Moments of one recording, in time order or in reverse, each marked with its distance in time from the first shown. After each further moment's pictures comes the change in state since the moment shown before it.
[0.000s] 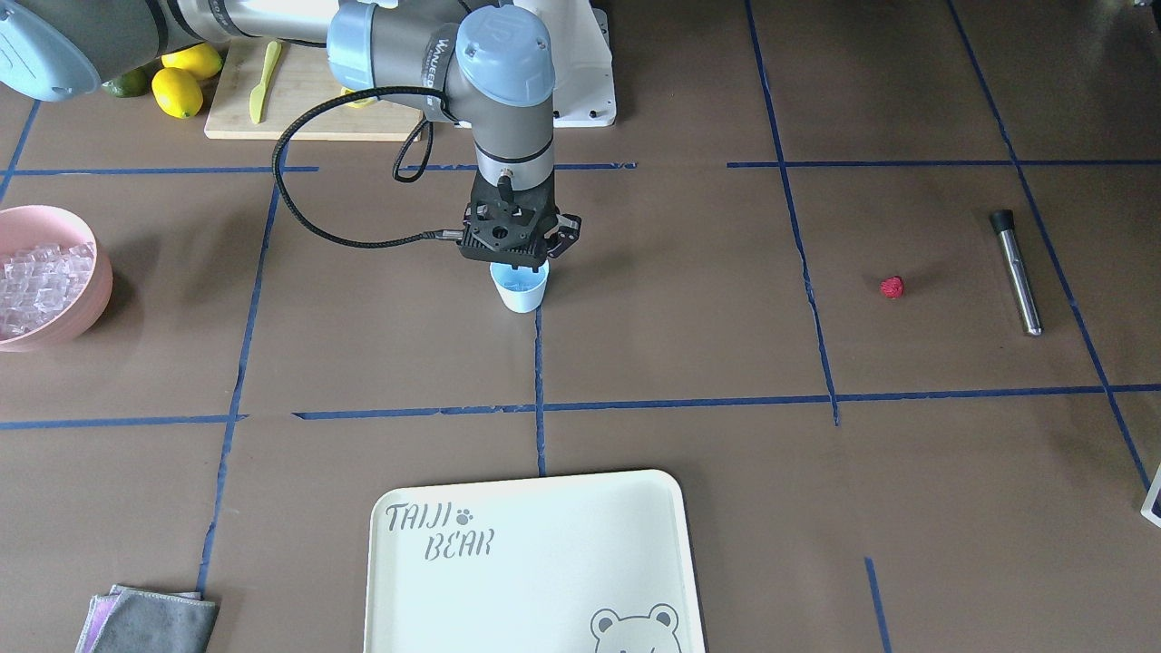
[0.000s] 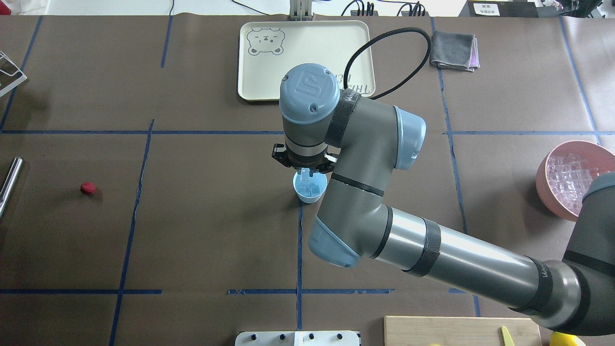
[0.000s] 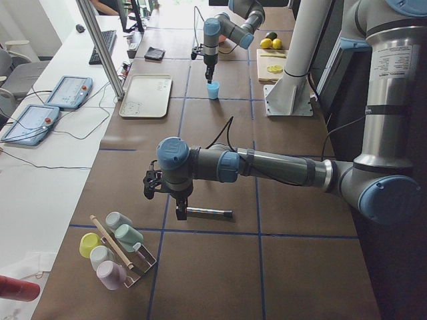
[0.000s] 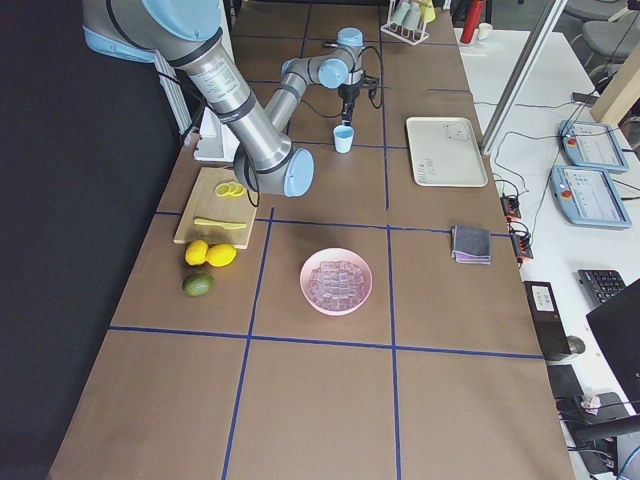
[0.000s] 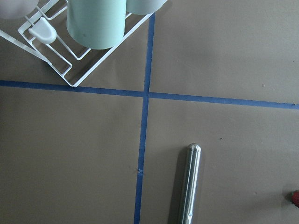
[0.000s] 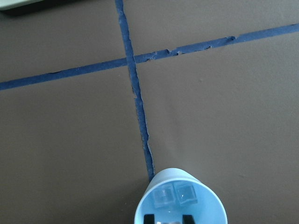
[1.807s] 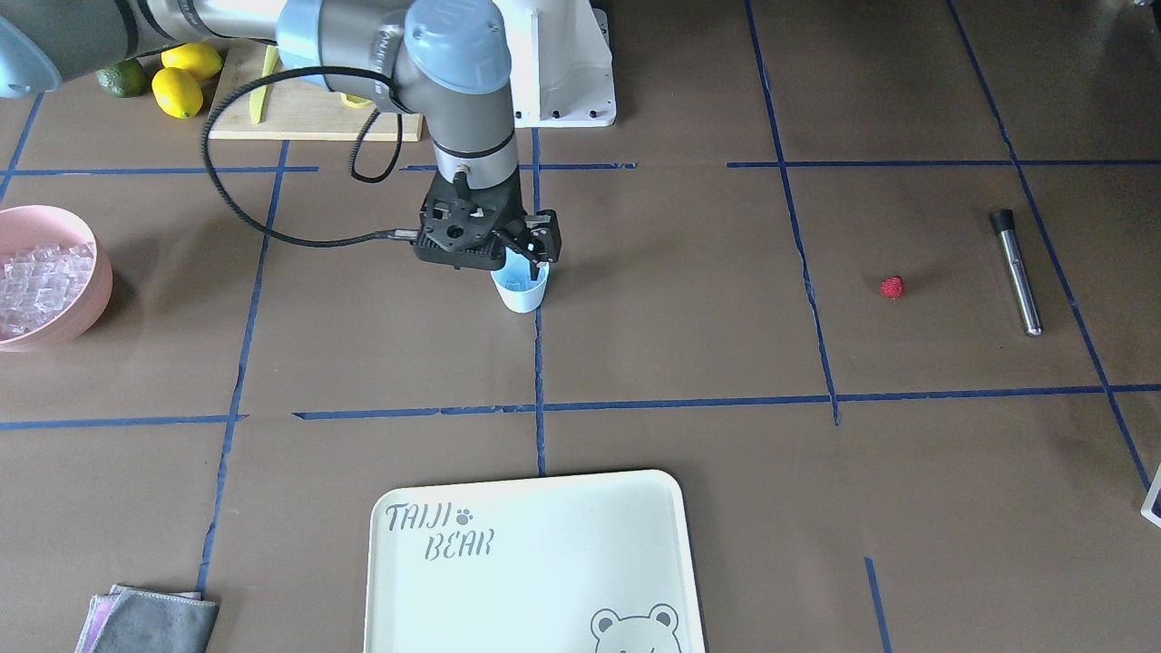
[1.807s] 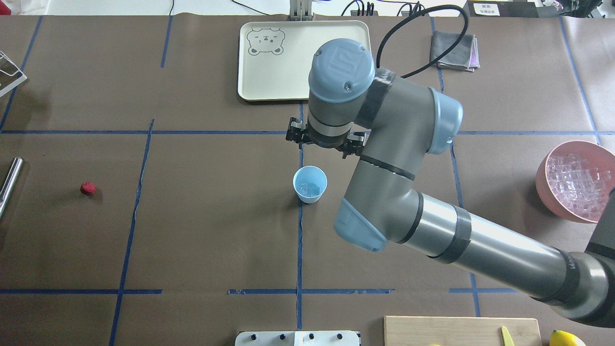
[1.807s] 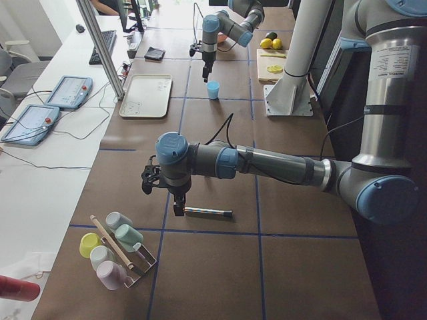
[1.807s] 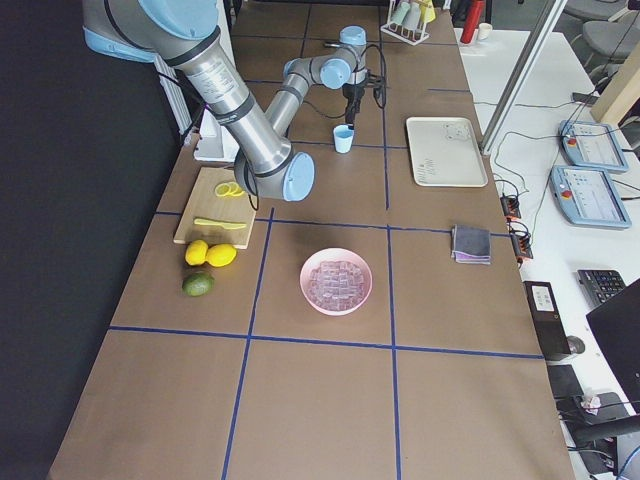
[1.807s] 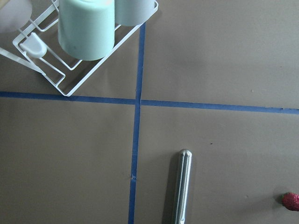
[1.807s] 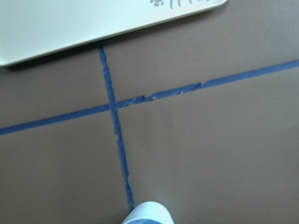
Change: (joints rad) left arm 0.006 -0.015 -0.078 -0.003 -0.001 -0.002; right arm 0.094 -0.086 0.135 -0.015 -0.004 -0.022
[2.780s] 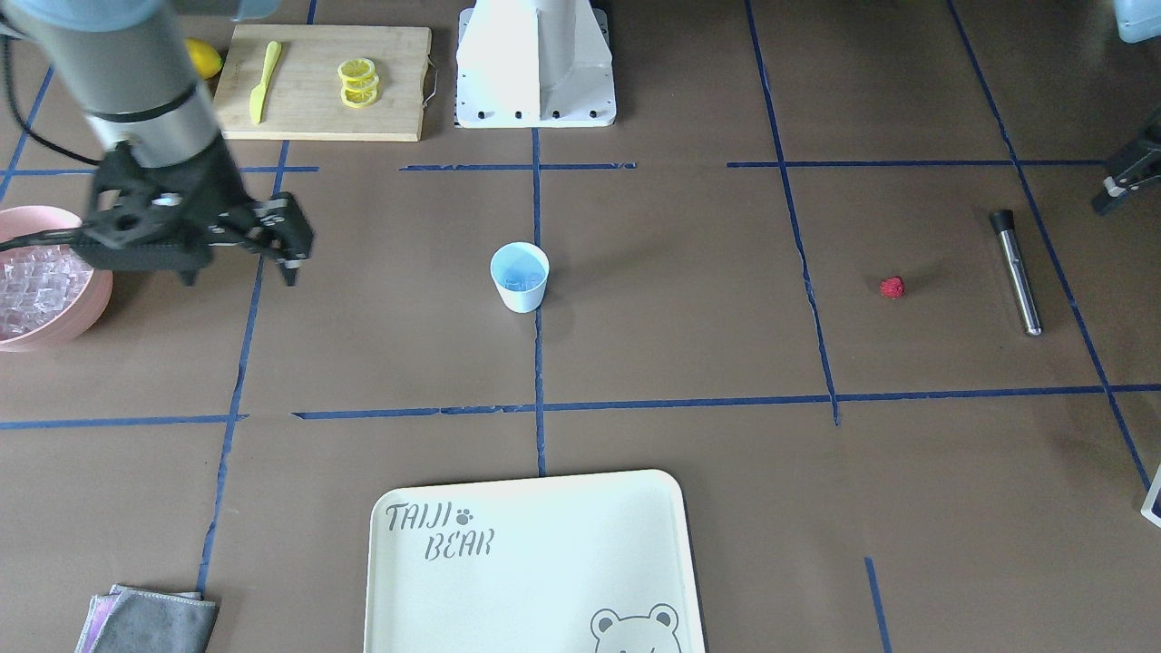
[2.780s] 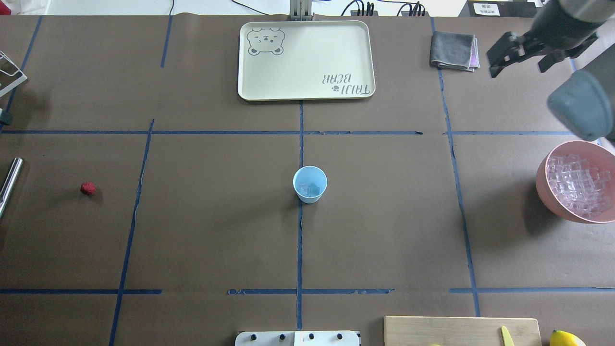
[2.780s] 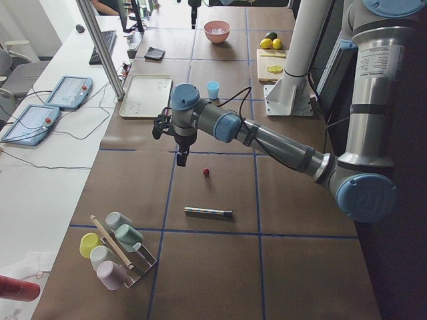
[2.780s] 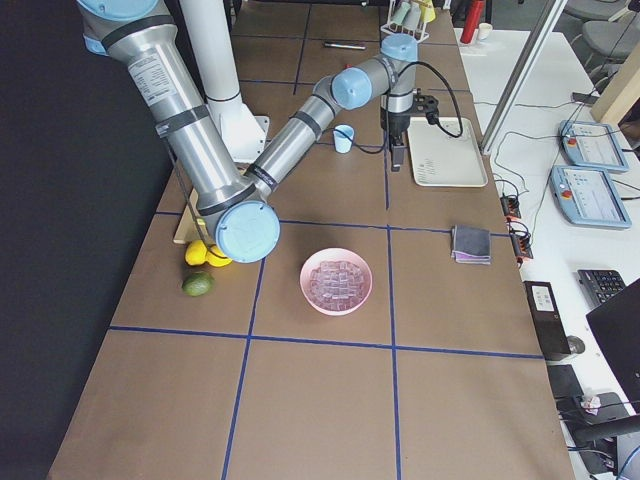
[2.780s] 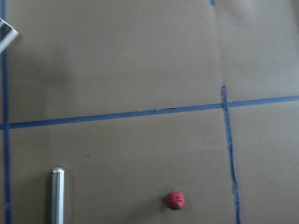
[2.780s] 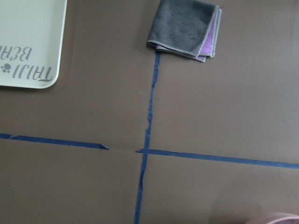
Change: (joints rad) left arm 0.315 -0.020 -0.168 -0.201 0.035 -0.402; right arm 0.582 -0.358 0.214 -0.199 0.322 -0.939
